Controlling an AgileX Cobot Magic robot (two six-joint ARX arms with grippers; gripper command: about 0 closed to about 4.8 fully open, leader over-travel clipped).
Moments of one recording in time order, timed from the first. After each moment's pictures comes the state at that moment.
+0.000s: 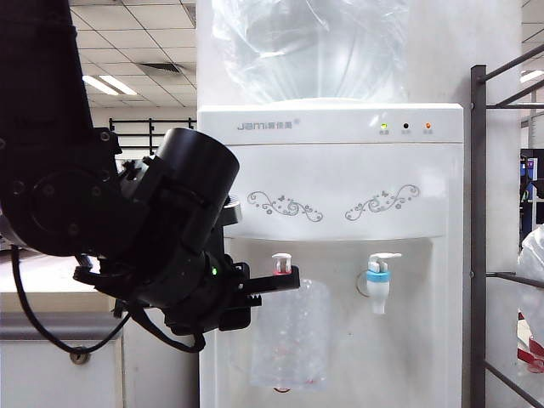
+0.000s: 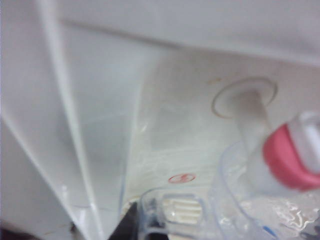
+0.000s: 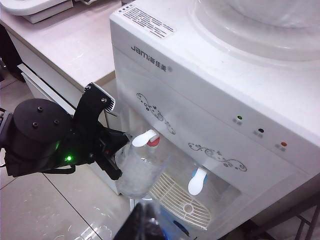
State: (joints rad) left arm -0.77 2.07 0.73 0.85 -0.46 -0.40; right arm 0.63 0.75 0.88 -0.57 -0.02 -0.06
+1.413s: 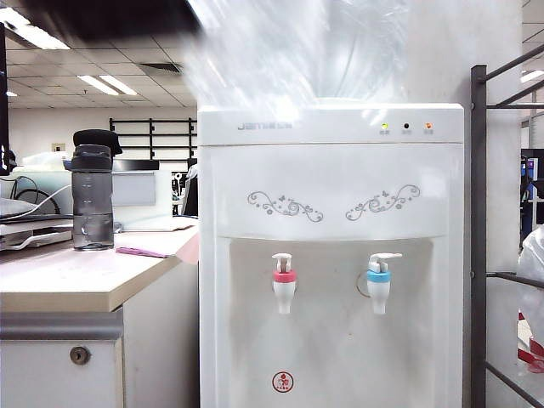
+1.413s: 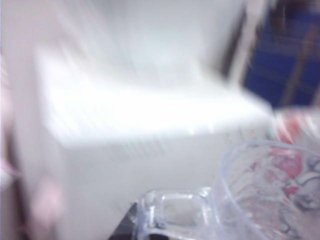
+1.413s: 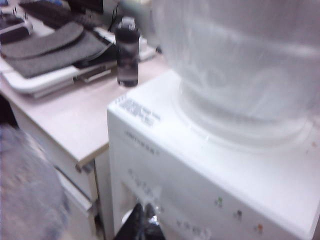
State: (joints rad) left arm -1.02 1.01 0.41 0.70 -0.57 0.00; right arm 0.62 0.75 0.88 -0.31 -0.02 -0.06
